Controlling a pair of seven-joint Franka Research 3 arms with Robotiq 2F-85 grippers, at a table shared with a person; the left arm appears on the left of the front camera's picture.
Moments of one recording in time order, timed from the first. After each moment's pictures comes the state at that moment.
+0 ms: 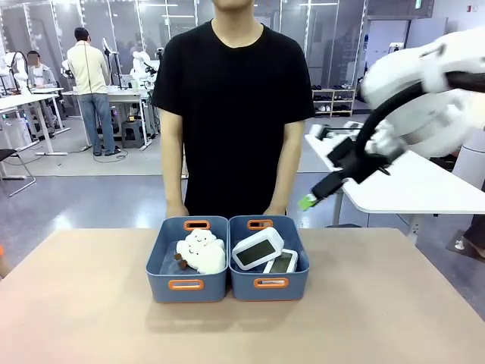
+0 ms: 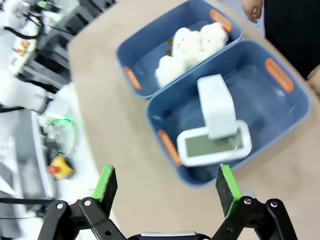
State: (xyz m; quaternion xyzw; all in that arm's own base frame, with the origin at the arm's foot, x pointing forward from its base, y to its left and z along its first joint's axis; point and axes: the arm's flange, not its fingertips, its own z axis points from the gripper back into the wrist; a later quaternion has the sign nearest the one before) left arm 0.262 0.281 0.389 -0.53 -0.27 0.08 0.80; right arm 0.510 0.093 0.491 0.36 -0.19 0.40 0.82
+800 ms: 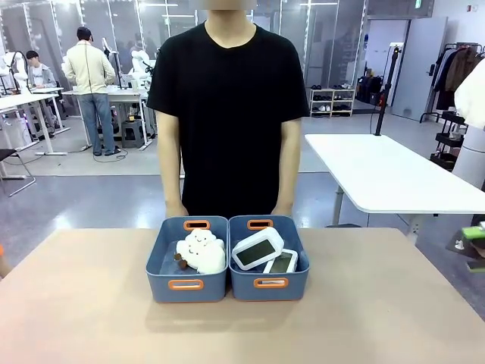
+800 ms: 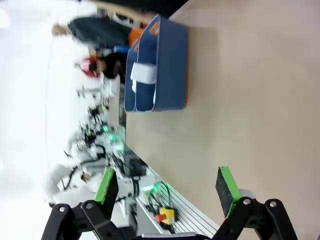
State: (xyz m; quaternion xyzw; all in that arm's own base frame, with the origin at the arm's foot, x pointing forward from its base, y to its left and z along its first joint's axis) left arm 0.262 0.281 0.389 -0.53 -0.27 0.08 0.80; right arm 0.373 -0.234 0.370 0.56 -0.15 -0.09 0.81
